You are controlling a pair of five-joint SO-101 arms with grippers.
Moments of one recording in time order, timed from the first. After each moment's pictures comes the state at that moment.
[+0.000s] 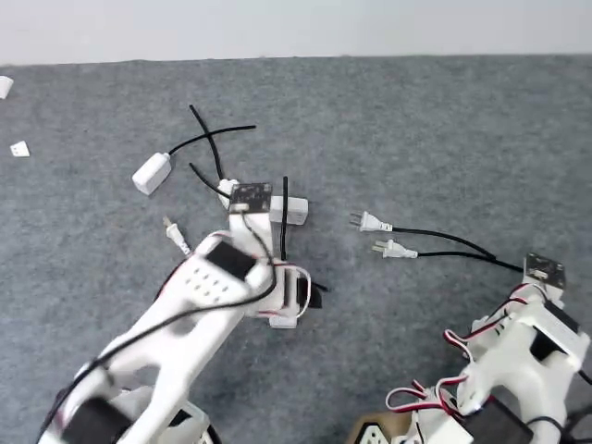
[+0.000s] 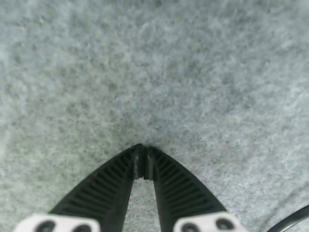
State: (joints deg) left arm 27.5 -22.2 43.9 72.5 36.4; right arm 42.4 -18.4 59.6 56.0 20.9
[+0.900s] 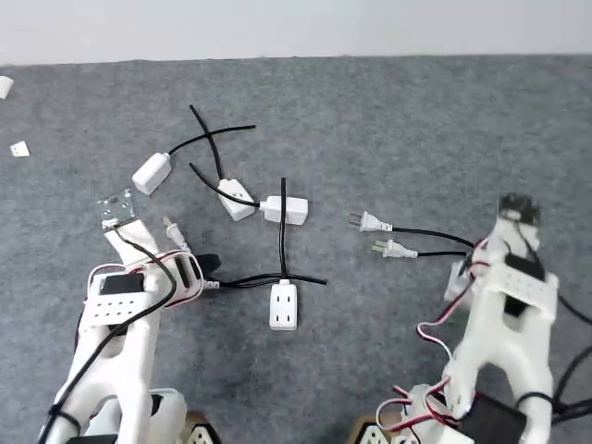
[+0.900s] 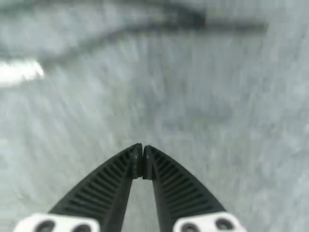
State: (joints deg) left arm -8.9 -30.1 65.6 45.8 21.6; right arm 23.8 -18.2 48.1 52.3 7.4
